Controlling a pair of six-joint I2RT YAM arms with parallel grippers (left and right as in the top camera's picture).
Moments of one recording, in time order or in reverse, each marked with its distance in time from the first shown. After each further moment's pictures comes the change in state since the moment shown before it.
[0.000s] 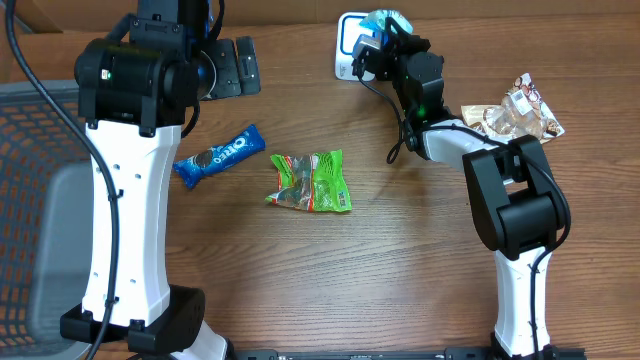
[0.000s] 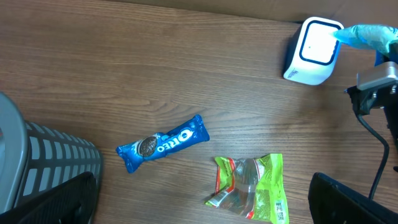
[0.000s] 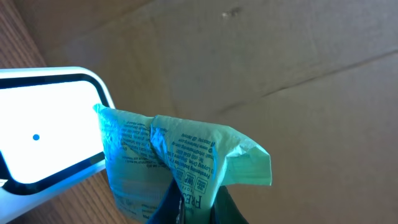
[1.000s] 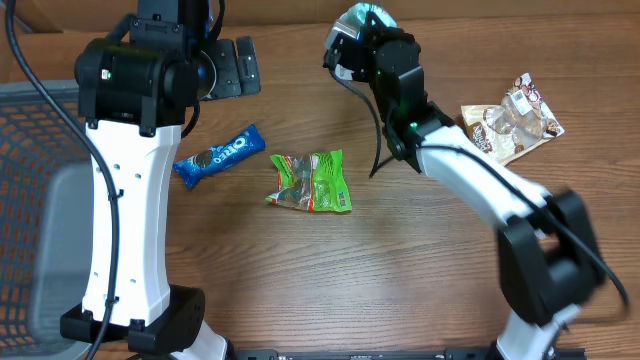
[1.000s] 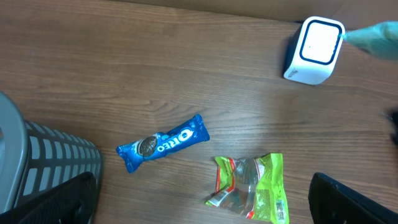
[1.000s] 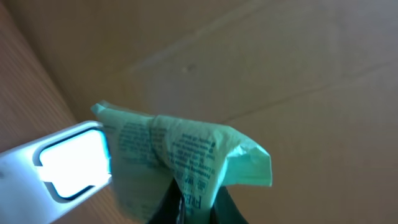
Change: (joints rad) left arm 0.000 0.000 0.000 -0.002 0.000 0.000; right arm 0.188 -0.397 -0.026 -0.514 0.230 0.174
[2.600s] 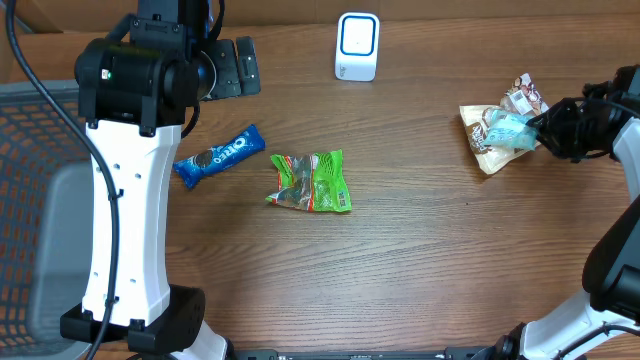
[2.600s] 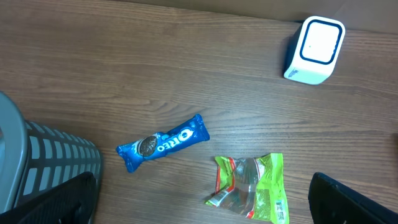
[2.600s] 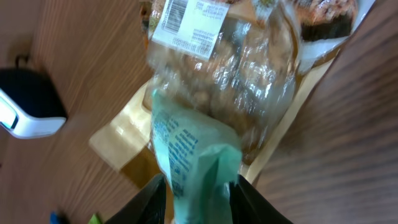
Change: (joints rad) left arm 0.000 0.000 0.000 0.000 0.000 0.000; right arm -0.892 0.001 0.016 -1.070 -0.802 1.397
